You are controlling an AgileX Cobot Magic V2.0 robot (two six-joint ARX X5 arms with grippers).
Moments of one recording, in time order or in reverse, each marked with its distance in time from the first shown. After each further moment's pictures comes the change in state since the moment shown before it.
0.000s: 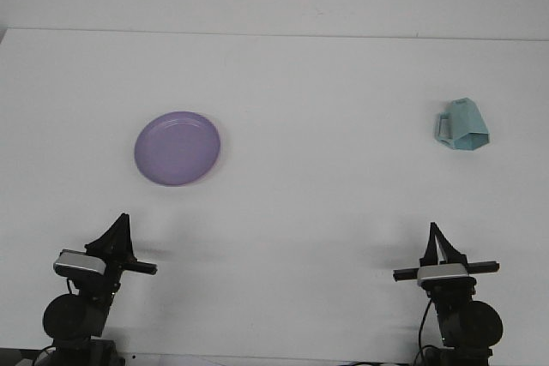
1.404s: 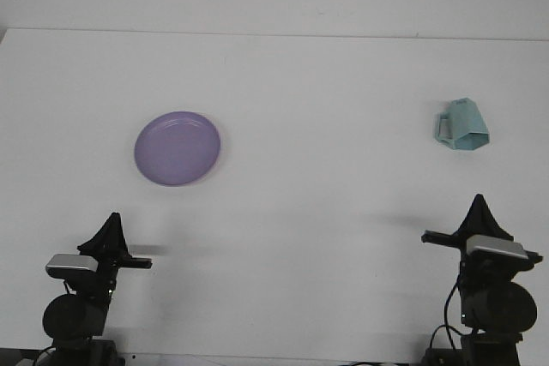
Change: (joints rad) left arm 0.001 0.000 0.000 0.000 -0.094 -0.077; right arm -0.004 0.351 0.359 0.072 0.230 0.285
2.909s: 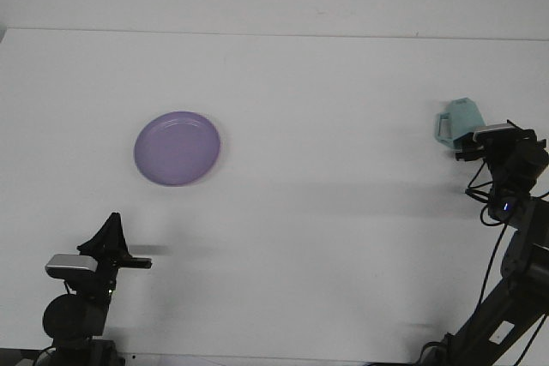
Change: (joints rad) left arm 0.000 0.000 0.000 0.000 0.000 -0.010; right arm -0.438 1.631 0.651 0.669 -0.462 -0.488
